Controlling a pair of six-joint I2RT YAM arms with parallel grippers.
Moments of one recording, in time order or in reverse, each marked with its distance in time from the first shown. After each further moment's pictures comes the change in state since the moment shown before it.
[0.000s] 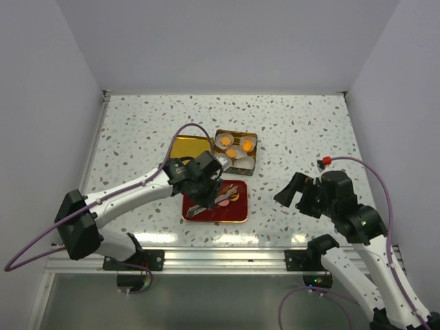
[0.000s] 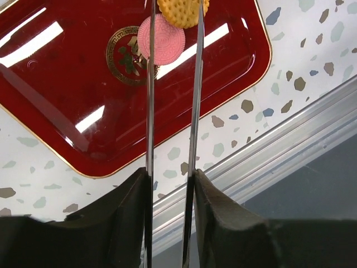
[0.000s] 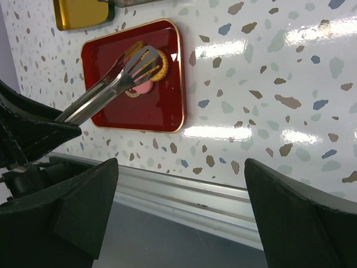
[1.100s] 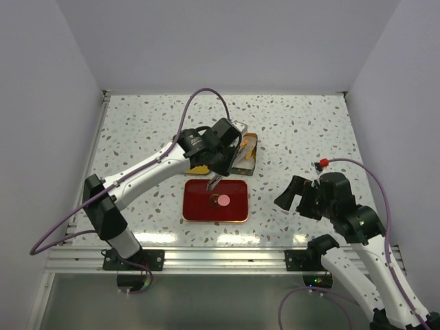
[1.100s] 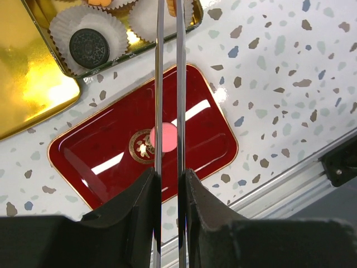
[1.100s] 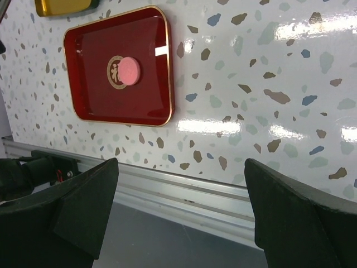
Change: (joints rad) left arm 0.024 0.224 0.485 -0.087 -0.125 0.049; right arm 0.000 -0.011 -0.029 -0.014 0.000 -0.045
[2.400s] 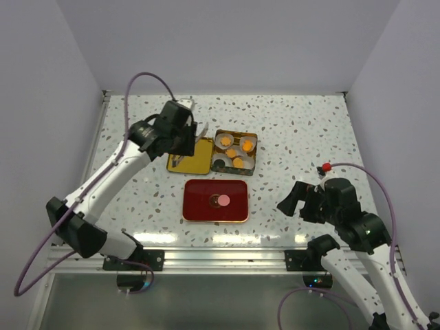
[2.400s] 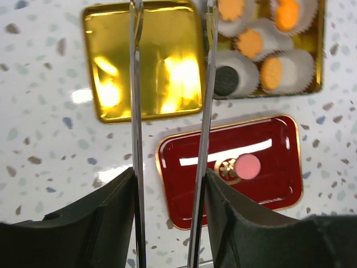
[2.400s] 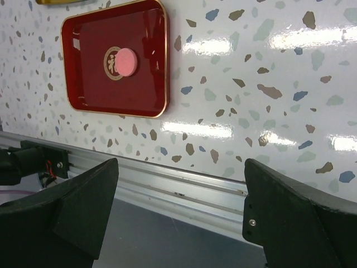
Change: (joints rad) left arm 0.255 -0.163 -0.088 -0.005 -0.113 0.027; right arm 0.000 -0.060 0.013 -0.061 -0.001 -0.061
